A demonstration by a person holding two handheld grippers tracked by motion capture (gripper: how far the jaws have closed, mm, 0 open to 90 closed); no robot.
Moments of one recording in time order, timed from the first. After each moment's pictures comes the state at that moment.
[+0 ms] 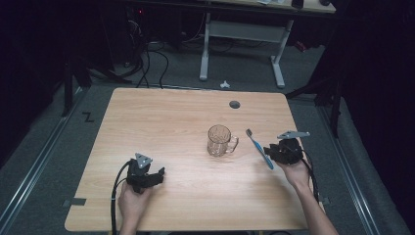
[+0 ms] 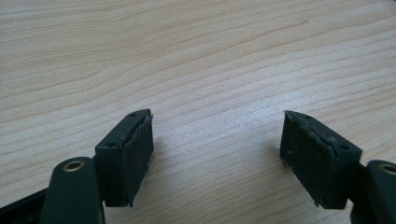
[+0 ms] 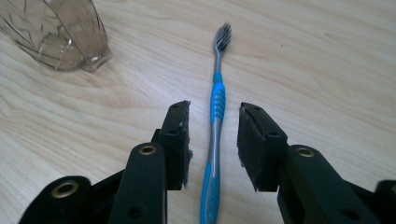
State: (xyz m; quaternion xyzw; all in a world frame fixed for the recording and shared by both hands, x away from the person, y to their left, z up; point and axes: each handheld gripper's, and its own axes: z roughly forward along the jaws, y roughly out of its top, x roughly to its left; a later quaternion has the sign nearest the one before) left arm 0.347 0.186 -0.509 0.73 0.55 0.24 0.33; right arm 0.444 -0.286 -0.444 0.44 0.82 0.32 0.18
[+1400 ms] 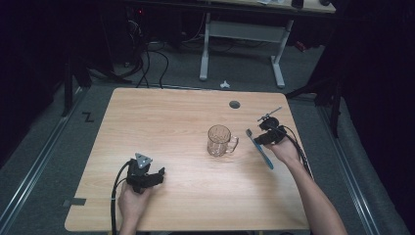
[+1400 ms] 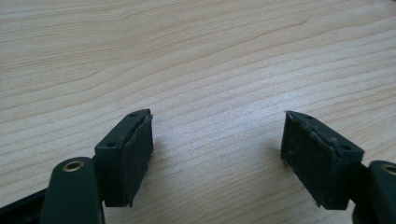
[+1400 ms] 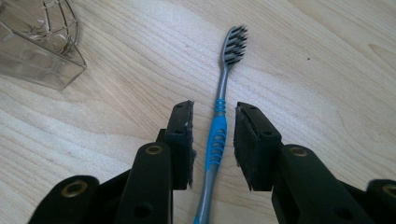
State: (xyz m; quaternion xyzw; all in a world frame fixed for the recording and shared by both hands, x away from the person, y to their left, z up) left arm 0.347 0.187 -0.509 0.73 0.55 0.24 0.33; right arm 0.518 -0.239 -0.431 0.42 0.88 0.18 0.11
